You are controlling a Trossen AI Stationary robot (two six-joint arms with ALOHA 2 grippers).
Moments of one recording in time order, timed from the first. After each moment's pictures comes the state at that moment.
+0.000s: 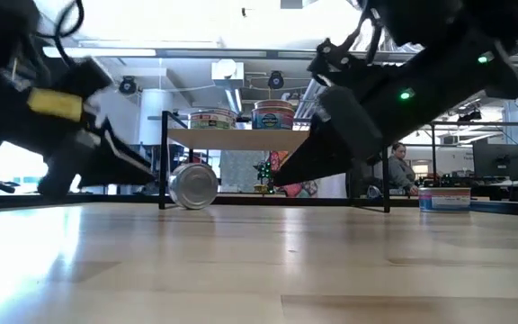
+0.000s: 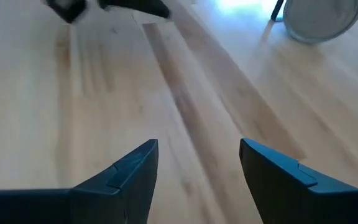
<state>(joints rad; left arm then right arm) -0.57 1.67 0.39 0.48 -1.10 -0.28 0.38 1.88 0.82 0.39 0.63 0.34</state>
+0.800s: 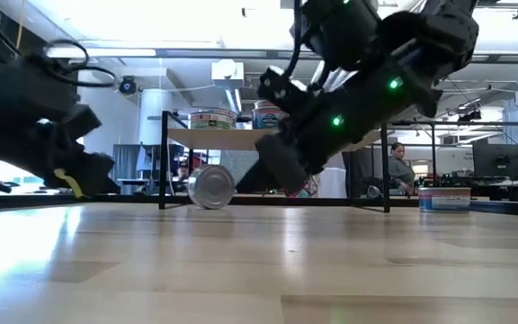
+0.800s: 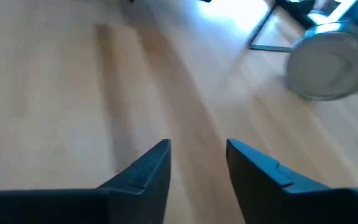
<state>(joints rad) -0.30 1.49 0.17 0.20 -1.15 -0.90 0.24 2.02 0.97 0.41 0.63 0.07</state>
